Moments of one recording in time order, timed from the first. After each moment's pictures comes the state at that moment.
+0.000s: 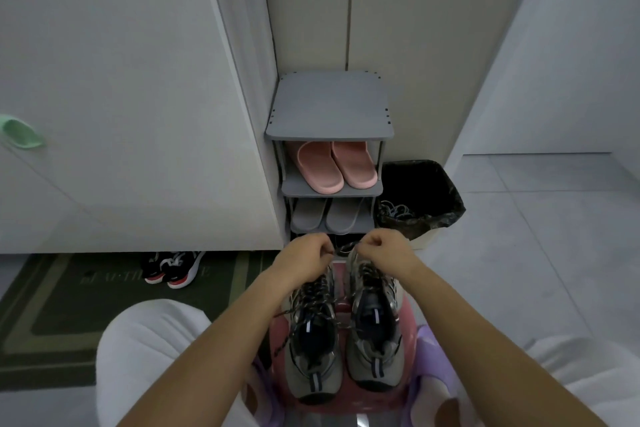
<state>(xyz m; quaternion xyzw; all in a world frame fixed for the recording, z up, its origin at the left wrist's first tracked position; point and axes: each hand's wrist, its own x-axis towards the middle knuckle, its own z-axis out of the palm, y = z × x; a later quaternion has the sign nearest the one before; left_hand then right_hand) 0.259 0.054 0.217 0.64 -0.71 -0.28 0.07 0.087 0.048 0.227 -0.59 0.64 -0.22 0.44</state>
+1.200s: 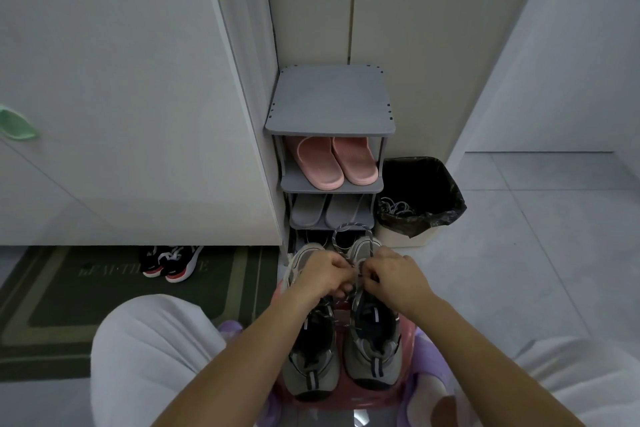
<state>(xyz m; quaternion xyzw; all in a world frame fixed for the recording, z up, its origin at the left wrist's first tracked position) 0.220 0.074 0.197 0.66 -0.44 -0.57 0.21 0.071 0.076 0.208 -0.81 0.57 0.01 0.17</state>
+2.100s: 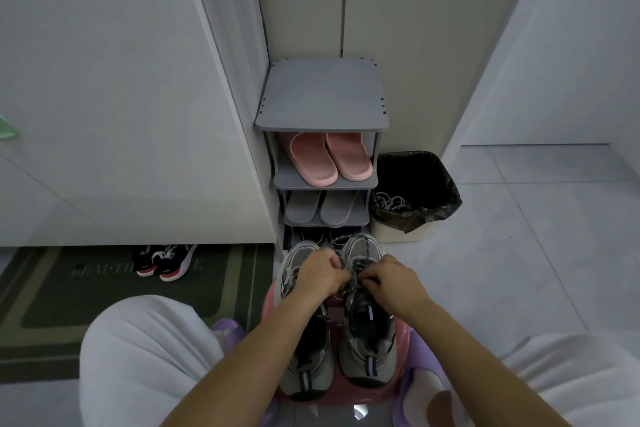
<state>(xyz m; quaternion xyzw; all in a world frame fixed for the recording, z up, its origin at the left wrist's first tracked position) 0.209 0.072 0.186 0.72 -0.52 -0.44 0.16 0.061 0.078 0.184 -0.75 0.61 0.02 0.25</state>
